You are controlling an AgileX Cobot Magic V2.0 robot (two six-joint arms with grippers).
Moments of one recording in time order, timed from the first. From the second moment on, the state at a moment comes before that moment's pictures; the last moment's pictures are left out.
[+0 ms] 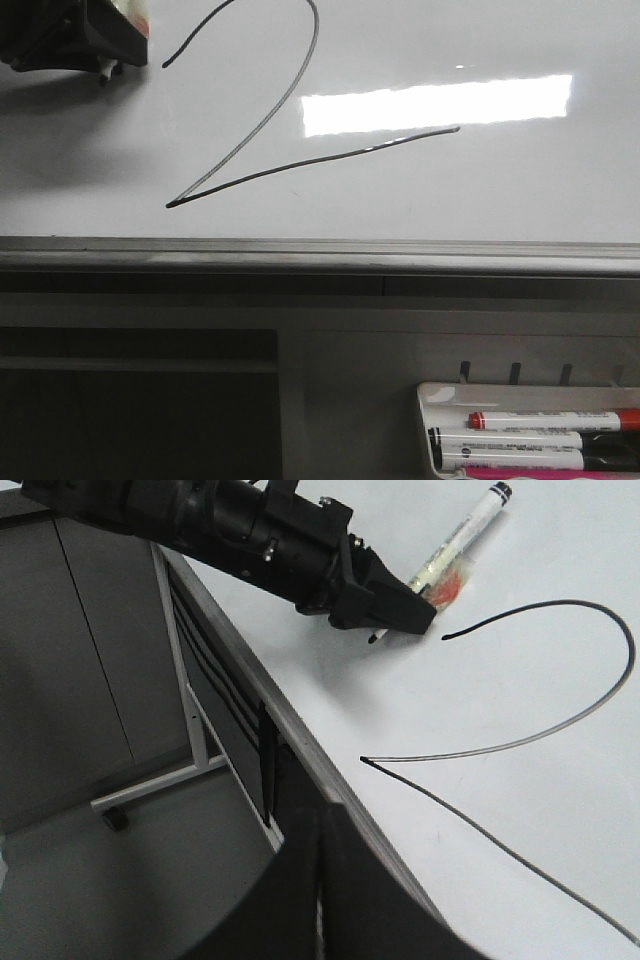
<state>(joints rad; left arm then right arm) -0.28 1.41 -0.85 -1.79 0.26 1.56 0.67 0.90 -0.88 0.59 0.47 -0.74</state>
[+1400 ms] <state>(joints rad) -0.29 1.41 -0.85 -1.79 0.20 1.56 0.67 0.90 -0.88 0.61 0.47 -0.74</state>
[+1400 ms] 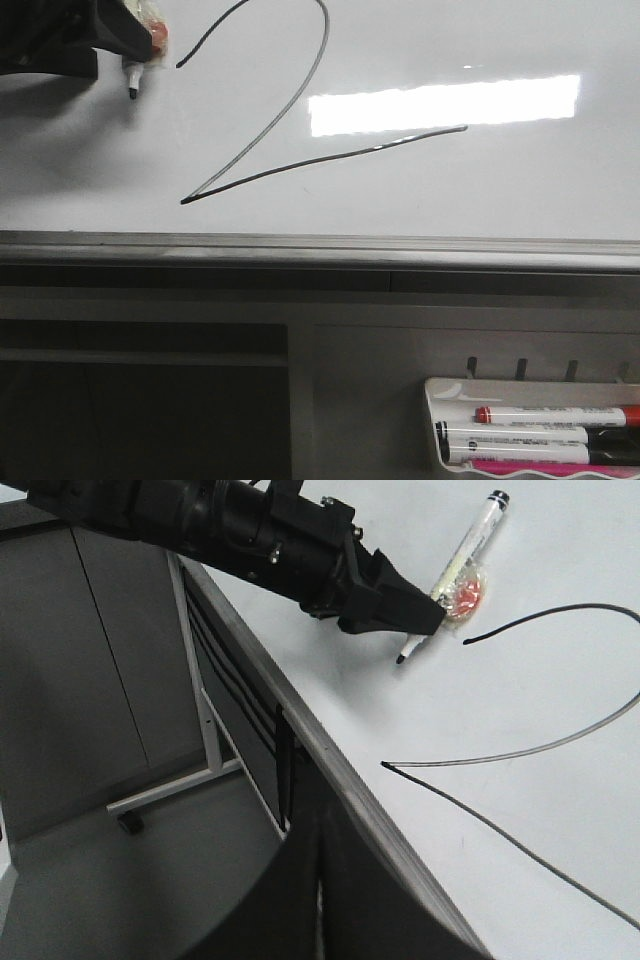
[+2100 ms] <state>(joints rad) -0.29 1.41 -0.85 -1.79 0.17 1.56 0.67 0.90 -0.88 0.63 0.47 -0.74</state>
